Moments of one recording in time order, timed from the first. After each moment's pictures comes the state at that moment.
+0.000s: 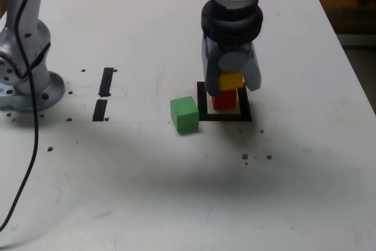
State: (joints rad) arm -0.24 1.96 -1.47 1.06 0.13 -0.23
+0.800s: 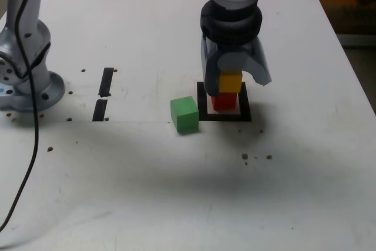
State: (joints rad) arm -0.24 1.95 -1.46 1.07 0.13 -0.24
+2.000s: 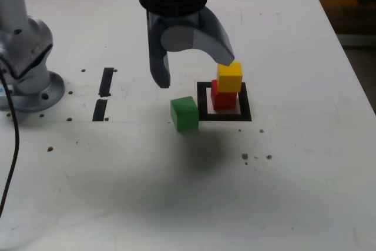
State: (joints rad) arm -0.37 1.71 -1.38 1.23 0.02 -0.42
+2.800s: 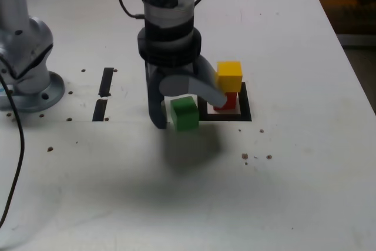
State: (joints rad) arm -0.38 1.75 -1.08 0.87 -0.04 -0.47
